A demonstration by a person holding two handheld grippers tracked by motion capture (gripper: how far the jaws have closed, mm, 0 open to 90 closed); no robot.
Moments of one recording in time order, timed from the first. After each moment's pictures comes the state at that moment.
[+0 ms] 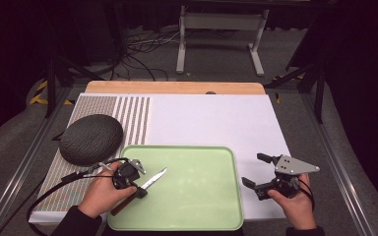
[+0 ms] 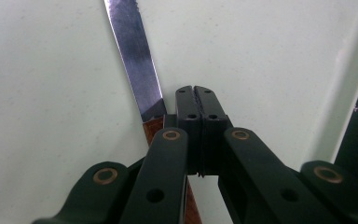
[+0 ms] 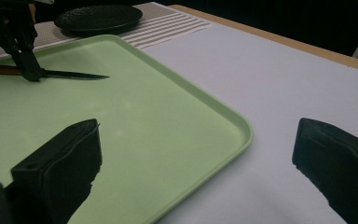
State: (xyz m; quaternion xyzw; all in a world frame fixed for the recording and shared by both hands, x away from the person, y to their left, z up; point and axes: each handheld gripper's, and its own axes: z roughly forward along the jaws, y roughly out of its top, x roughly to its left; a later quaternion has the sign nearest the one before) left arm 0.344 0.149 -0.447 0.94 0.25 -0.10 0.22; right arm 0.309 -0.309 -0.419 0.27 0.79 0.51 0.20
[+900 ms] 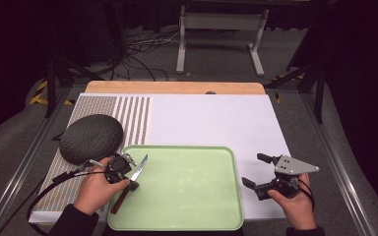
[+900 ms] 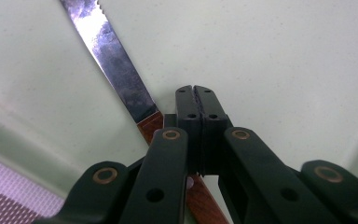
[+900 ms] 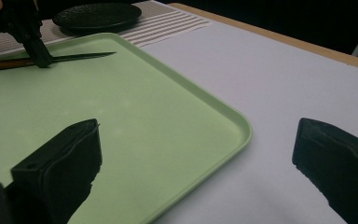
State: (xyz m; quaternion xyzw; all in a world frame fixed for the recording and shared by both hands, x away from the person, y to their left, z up) left arm 0.354 0.170 -0.444 0.92 0.32 -0.06 0.21; right arm 0.309 -0.310 -0.420 0.27 0.79 0.51 0.20
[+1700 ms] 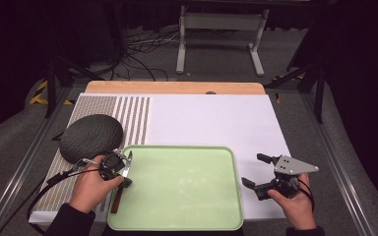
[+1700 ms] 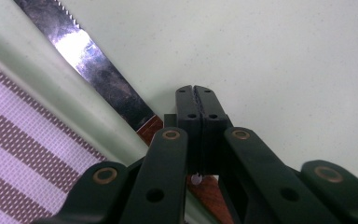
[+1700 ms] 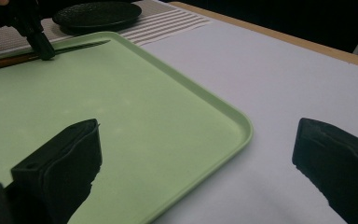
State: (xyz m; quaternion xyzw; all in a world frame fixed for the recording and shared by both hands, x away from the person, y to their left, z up) left arm 0.358 0.186 -0.443 0.91 0.37 -0.05 0.20; right arm 0.309 -0.309 -0.421 0.28 0.79 0.50 0.20
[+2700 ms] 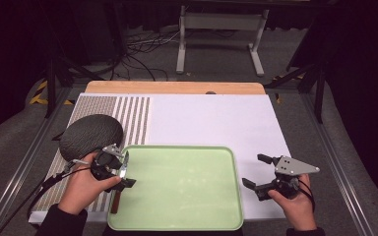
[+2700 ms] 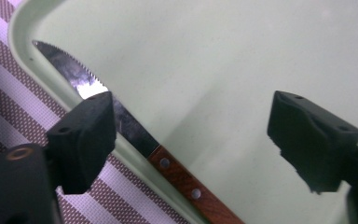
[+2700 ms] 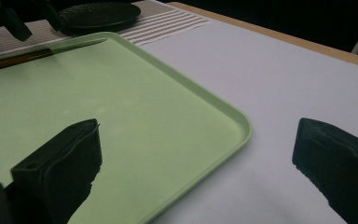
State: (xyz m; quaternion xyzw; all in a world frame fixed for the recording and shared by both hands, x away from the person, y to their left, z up) left arm 0.349 0.197 -0.419 0.89 0.35 0.01 0.28; right arm 0.307 -0.310 -0.421 0.28 0.79 0.50 0.20
